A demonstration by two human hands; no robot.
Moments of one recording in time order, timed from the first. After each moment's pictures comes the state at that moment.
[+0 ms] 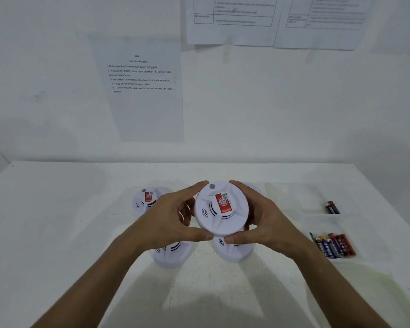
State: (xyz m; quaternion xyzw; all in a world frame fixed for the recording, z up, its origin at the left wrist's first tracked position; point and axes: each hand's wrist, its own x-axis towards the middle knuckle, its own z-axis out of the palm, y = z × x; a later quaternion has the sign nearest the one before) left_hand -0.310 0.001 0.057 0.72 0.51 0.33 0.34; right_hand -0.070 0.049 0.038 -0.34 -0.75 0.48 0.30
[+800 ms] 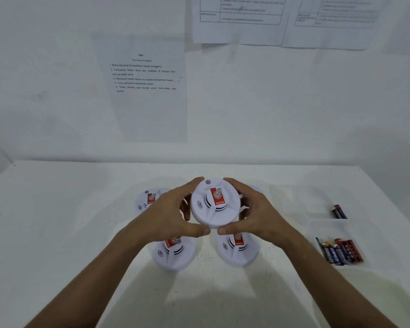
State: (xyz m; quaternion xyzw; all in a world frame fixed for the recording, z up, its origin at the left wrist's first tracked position) left_hand -0.321 0.022 0.056 0.72 0.52 0.32 0.33; right_hand -0.094 0.075 0.034 -0.37 -0.75 0.46 0.30
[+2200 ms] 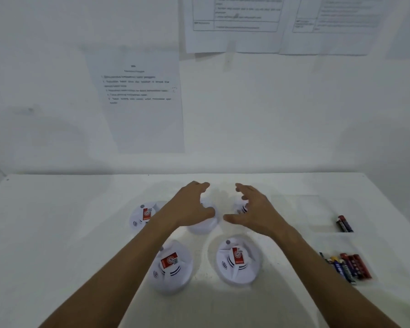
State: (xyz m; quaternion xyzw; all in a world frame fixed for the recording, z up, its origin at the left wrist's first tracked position) left_hand -0.294 0.106 0.042 0.69 0.65 0.16 0.27; right_hand -0.097 0.131 0.020 -0.54 -0.75 0.32 0.22
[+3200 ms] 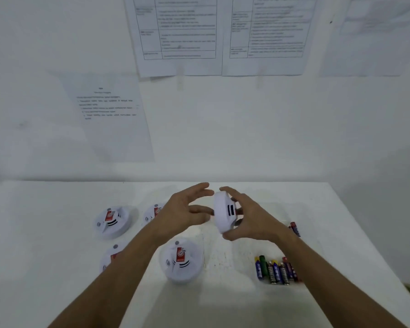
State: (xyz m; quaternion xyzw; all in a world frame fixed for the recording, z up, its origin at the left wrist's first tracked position) left_hand -0.175 0.072 0.067 0.57 0.52 0.43 0.48; right_hand 0.036 0.131 0.048 -0.39 -0.79 0.42 0.20
